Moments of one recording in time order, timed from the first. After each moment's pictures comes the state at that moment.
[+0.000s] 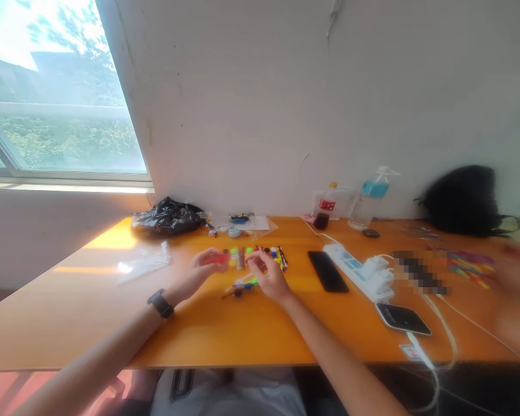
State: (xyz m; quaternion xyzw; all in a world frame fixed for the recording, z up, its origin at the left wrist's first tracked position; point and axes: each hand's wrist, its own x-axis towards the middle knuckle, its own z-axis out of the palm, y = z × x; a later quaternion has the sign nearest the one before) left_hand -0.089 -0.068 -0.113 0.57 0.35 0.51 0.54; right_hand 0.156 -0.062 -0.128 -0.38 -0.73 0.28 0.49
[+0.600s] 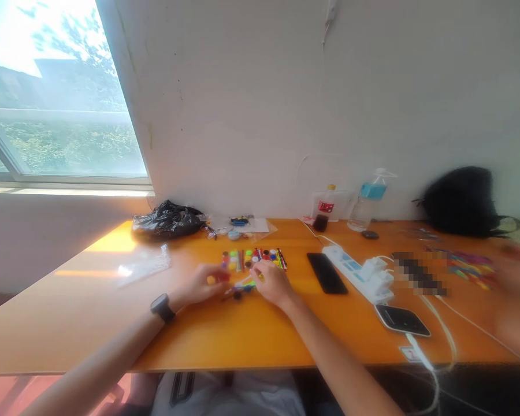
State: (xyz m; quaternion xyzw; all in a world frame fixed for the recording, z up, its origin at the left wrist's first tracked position) left_hand -0.093 -0.072 -0.121 0.80 0.39 0.35 0.28; right_hand 0.168 -0.058 -0.133 -0.46 -0.82 0.05 0.34
